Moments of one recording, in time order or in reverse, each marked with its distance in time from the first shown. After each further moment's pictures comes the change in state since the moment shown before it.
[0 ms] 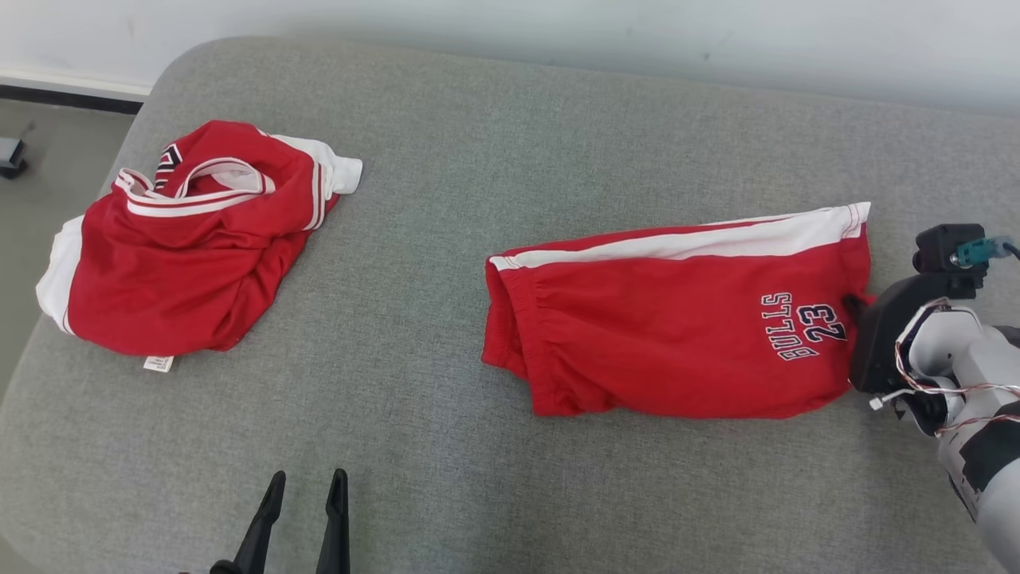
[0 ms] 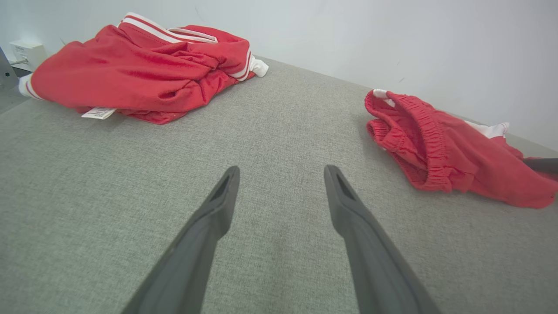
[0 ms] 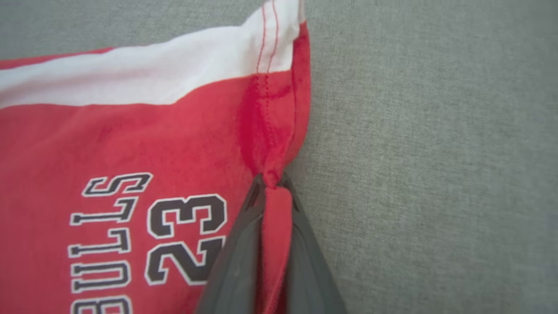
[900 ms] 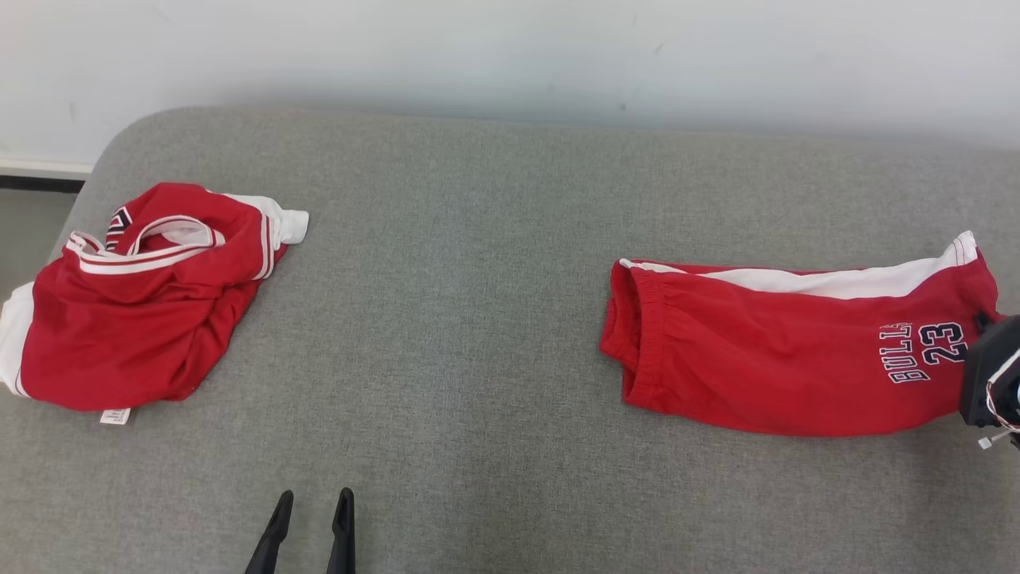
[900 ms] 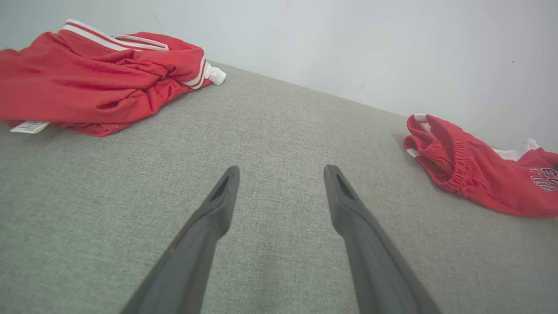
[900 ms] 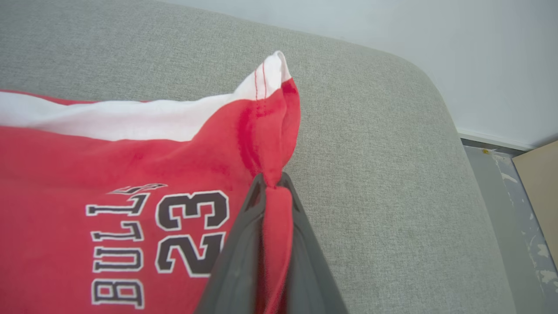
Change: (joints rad) left arm 0.022 -0.002 -0.012 0.013 -0.015 0.000 0.000; right arm 0.037 -0.124 -0.093 0.095 -0.216 -0.001 -0.172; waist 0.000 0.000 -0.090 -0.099
